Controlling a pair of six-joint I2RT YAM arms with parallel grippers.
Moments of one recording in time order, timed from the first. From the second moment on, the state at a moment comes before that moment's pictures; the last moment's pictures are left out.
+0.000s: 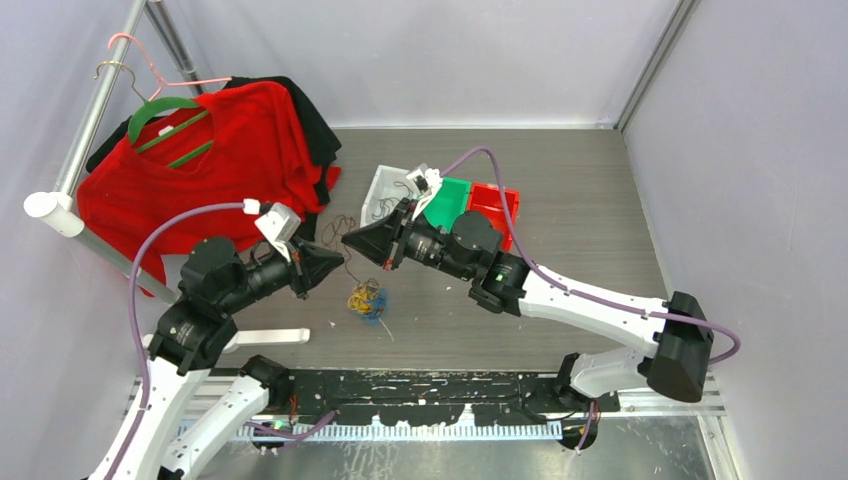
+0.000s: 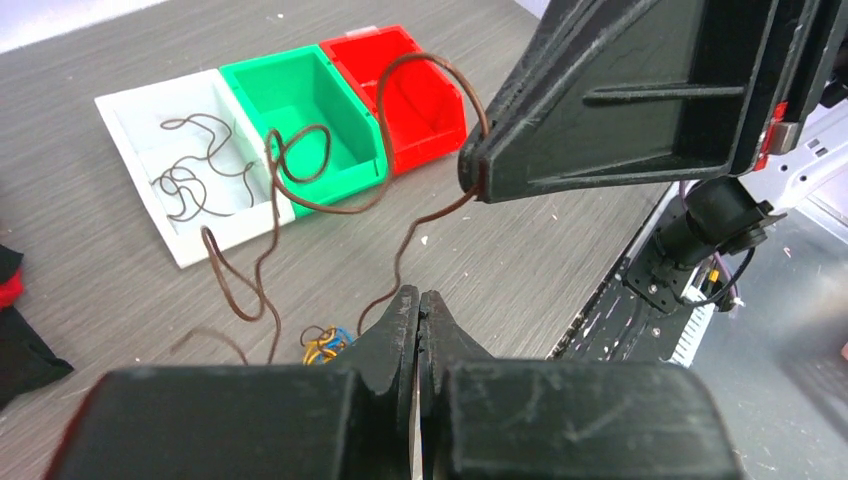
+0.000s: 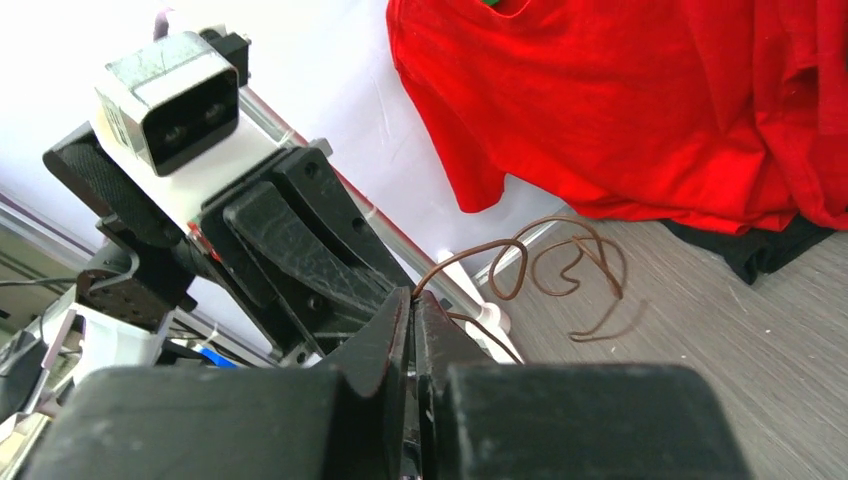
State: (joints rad) left arm -0.43 0.58 0.92 -0.54 0.47 -0.13; right arm 1.07 1.31 1.04 0.45 -0.11 0.67
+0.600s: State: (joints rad) left arm -0.43 0.65 0.97 -0.60 0.46 -0.02; right arm 1.07 1.22 0.98 0.24 -0.03 0.52
